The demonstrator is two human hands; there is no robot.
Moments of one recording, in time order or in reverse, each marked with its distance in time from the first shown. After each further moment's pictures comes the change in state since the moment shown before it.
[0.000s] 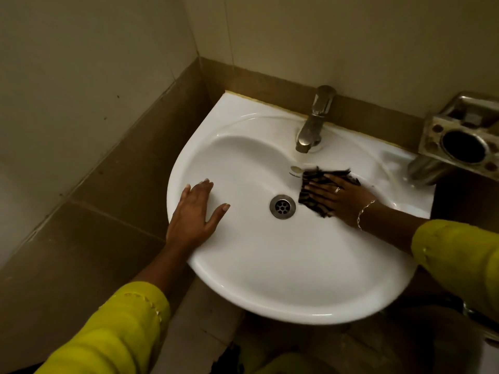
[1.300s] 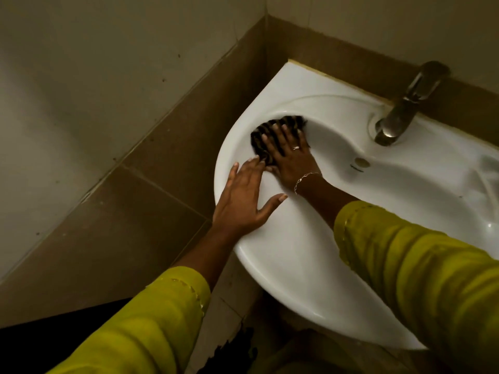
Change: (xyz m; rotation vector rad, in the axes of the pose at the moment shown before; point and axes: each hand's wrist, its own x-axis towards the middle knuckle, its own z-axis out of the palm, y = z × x) left_hand 0.002 -0.002 0.001 -0.020 0.035 0.038; right_hand 0.208 -0.069 -0.075 0.682 0.220 0.233
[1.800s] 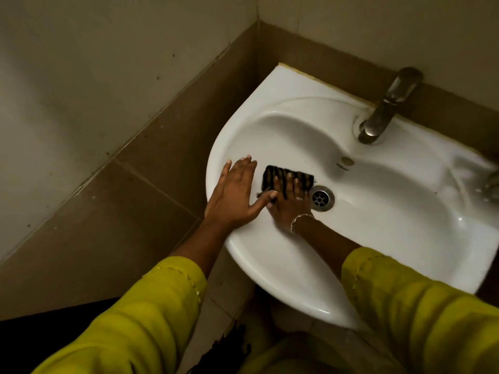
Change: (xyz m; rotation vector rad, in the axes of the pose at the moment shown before) left_hand 0.000 -0.004 0.005 0.074 -0.037 0.005; right_hand -0.088 -0.041 0.017 0.361 -0.352 0.345
